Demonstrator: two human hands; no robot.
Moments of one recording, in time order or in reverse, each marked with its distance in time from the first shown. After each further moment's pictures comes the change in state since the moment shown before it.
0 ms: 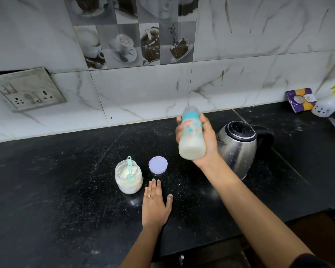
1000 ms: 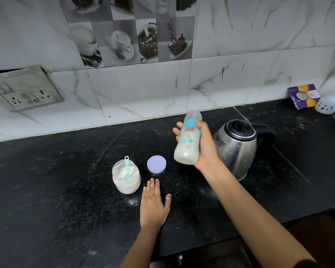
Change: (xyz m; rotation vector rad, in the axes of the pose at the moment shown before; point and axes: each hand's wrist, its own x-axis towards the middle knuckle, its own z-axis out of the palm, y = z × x) left_hand 0.002 -0.001 0.005 0.024 -0.009 -0.012; right_hand 0.005 -0.004 -0.032 -0.239 0.302 -0.140
